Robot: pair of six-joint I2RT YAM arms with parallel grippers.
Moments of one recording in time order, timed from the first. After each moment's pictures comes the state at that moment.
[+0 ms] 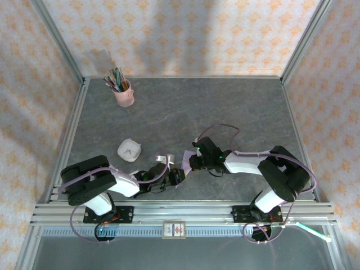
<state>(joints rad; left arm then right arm) -1.00 1.56 0.29 0.69 -0.05 -1.11 0.78 1.55 0.61 0.01 -0.15 0.56</state>
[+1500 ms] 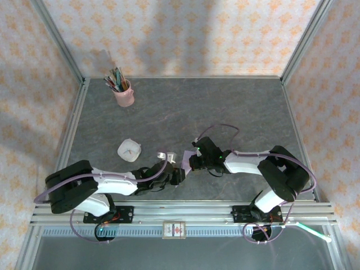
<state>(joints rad) -1.02 1.42 0.40 0.33 -0.10 -0.98 0.78 1.55 0.61 0.01 -0.15 0.56</state>
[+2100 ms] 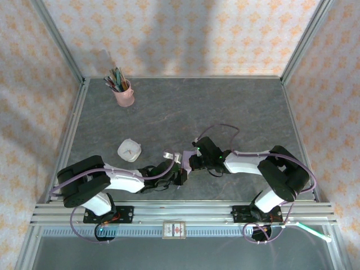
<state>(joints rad) -1.02 1.53 0.45 0.36 -0.04 -0.95 0.78 1.55 0.61 0.01 -0.15 0.57</state>
